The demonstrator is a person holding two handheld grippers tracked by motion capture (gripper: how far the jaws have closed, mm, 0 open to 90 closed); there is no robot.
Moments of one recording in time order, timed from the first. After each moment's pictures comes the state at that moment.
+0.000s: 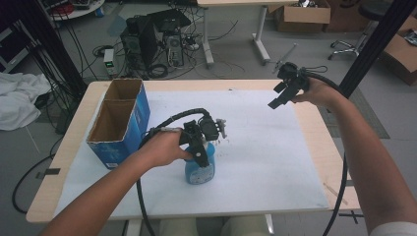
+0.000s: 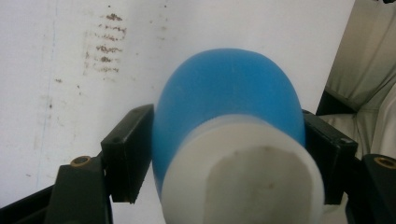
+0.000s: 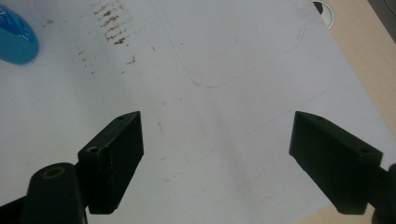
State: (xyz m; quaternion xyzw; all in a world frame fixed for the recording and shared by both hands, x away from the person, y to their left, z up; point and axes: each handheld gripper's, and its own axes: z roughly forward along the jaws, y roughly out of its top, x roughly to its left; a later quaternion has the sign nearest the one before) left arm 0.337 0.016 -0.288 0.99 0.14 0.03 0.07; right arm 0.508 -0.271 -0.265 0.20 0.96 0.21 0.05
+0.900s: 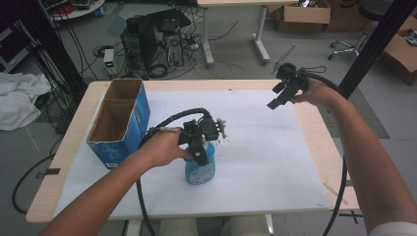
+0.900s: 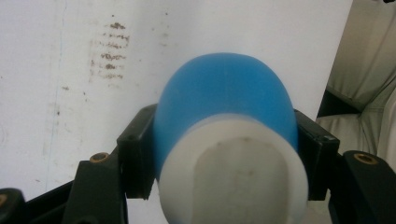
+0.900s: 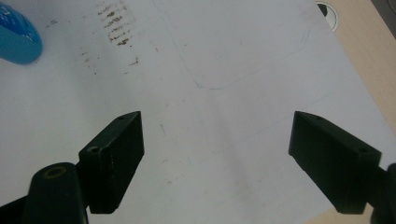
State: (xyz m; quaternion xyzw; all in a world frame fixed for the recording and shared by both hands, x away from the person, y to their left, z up) left arm 0.334 0.017 -0.285 0.99 0.13 0.04 0.08; right arm 0.507 -0.268 -0.266 0.20 0.96 0.21 0.04
